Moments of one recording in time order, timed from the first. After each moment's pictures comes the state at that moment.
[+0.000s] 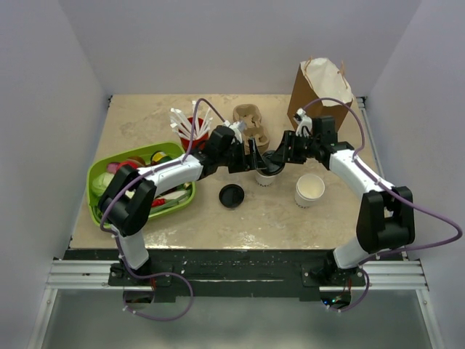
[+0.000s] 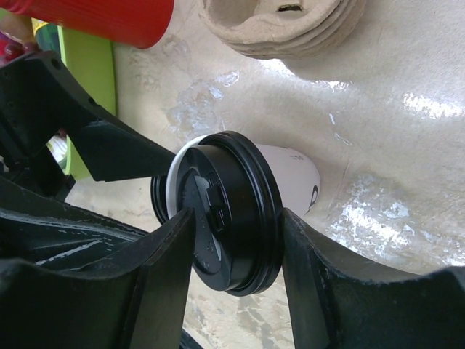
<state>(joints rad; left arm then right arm) -0.67 1.81 1.22 0.00 0.31 -0.76 0.17 1.54 1.08 -0.32 -0.56 0.31</state>
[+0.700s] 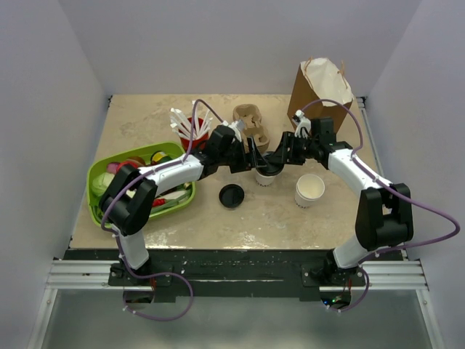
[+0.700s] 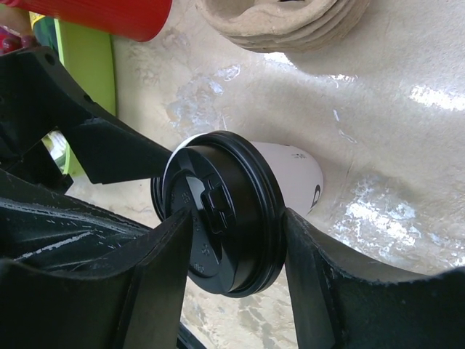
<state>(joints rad) -0.67 1.82 1.22 0.02 0.29 -0.84 0.17 1.57 1.08 -0.32 -0.58 0.31</state>
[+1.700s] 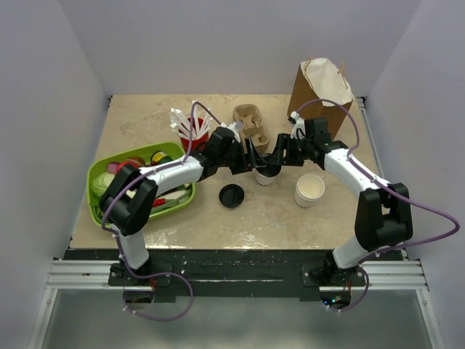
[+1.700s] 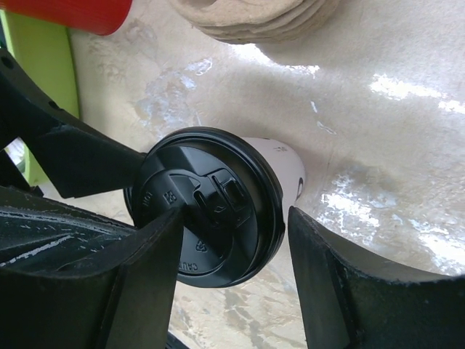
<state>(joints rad) -0.67 1.82 1.20 0.05 0.28 -0.89 0.22 1.57 1.10 -0.37 -0.45 0.29</state>
